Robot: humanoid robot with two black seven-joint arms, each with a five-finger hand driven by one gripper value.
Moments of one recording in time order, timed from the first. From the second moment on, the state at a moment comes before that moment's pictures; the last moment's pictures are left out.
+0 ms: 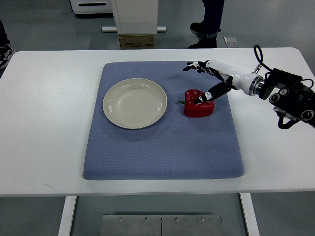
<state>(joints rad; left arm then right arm) 0.00 0.00 -0.22 -0.22 0.01 0.06 -0.05 1.12 -0.30 0.01 0.68 -0.73 0.20 0.52</state>
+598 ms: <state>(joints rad) 0.00 0.00 -0.22 -0.22 0.01 0.06 -0.05 1.13 -0.26 -0.06 0.64 -0.73 0.19 0.51</state>
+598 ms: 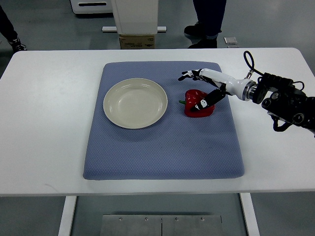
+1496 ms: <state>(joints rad) 0.00 0.00 -0.22 -0.22 0.01 0.06 -0.05 1.11 -0.23 -0.16 0.57 -0.73 0.17 0.51</state>
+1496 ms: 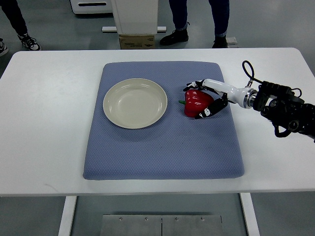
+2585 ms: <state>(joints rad) 0.00 0.00 -0.22 -0.22 0.01 0.06 -0.05 1.21 -0.16 -0.15 0.55 -0.71 0.15 0.43</state>
